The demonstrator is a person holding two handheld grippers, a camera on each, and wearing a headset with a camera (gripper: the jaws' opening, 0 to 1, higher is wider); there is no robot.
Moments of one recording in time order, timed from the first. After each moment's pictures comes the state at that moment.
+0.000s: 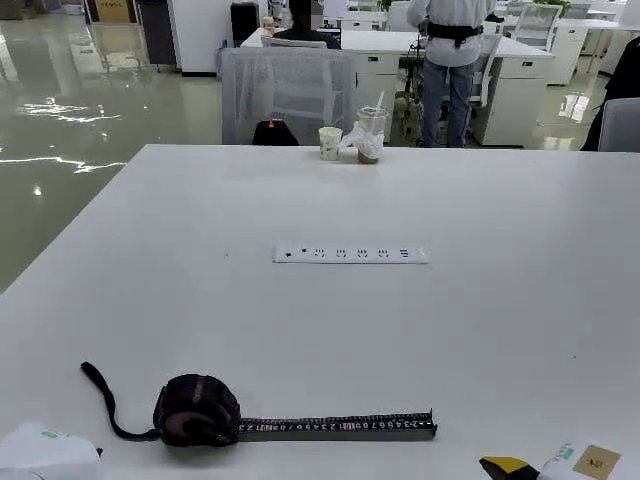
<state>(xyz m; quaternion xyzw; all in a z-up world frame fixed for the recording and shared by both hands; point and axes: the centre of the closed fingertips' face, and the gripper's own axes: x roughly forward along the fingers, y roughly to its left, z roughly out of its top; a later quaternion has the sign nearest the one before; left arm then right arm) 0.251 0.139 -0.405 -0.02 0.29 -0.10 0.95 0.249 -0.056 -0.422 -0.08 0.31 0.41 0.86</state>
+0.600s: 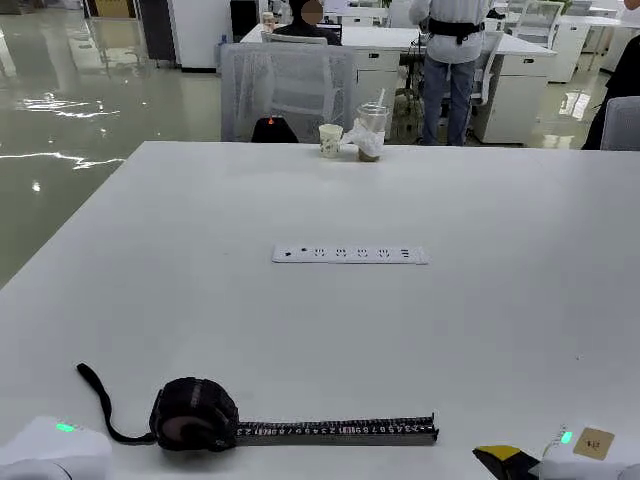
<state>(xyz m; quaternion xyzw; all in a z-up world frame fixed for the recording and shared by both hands) 0.268 0.143 -0.415 -0.01 0.30 -0.10 0.95 0.268 -0.060 -0.431 -0.10 0.31 0.44 0.84</state>
